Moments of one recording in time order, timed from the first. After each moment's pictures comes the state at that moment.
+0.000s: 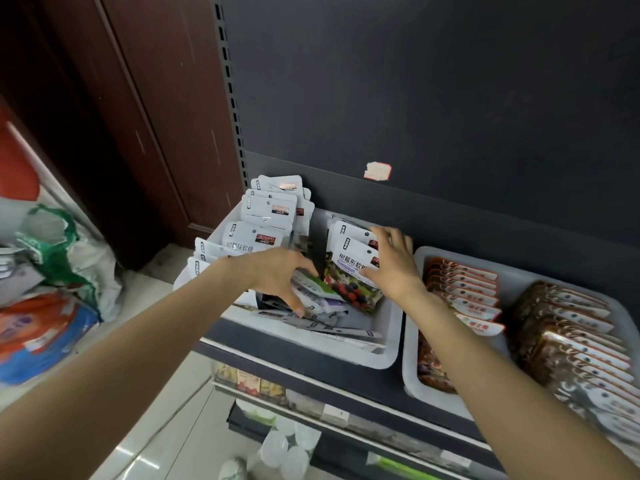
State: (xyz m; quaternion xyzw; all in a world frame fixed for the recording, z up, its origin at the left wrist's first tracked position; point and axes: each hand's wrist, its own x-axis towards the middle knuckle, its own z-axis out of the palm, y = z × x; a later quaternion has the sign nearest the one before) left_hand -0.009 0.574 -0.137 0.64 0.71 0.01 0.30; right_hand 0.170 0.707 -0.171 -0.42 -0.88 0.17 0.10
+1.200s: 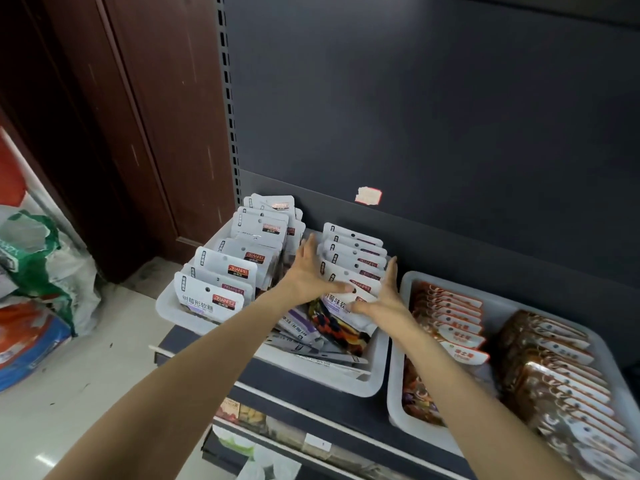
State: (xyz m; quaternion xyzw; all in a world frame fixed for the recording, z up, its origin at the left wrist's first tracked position) left_hand 0.031 0.639 -0.175 0.46 0.75 0.35 0.32; right_hand 0.186 0.694 -0.166 -0.46 -0.71 0.52 0.13
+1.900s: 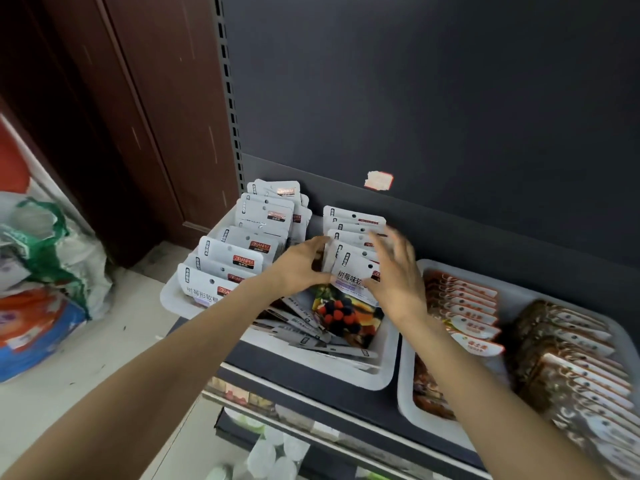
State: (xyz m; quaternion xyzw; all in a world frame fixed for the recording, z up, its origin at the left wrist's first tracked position) left_hand 0.009 0.617 -0.165 0.54 0.74 0.28 0.30; right_hand 0.178 0.706 -0.168 -0.40 -0.90 0.10 0.13
